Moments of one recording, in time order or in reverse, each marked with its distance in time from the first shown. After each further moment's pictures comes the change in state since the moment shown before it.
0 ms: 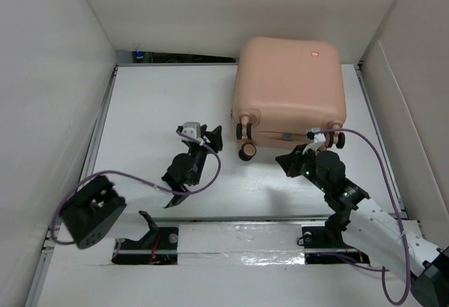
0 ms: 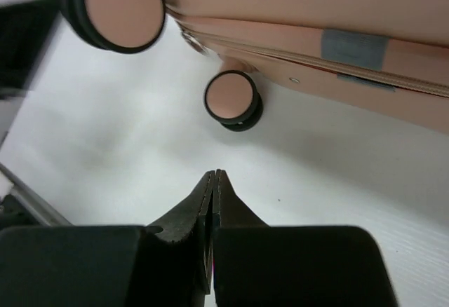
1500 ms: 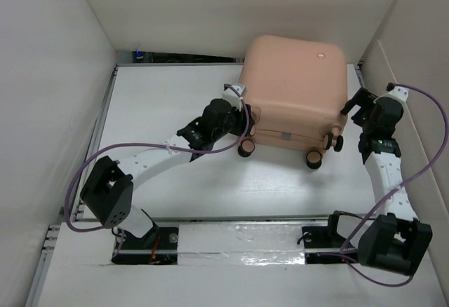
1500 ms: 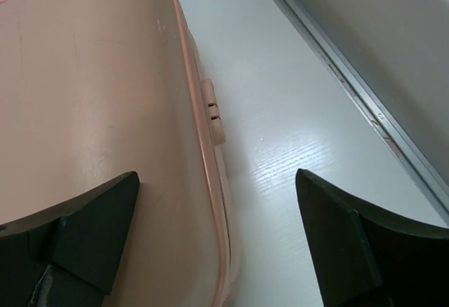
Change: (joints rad) left arm 0.067 0.171 0.742 -1.069 0.551 -0.147; right arm -0.818 0.422 0.487 -0.106 0.130 -0.219
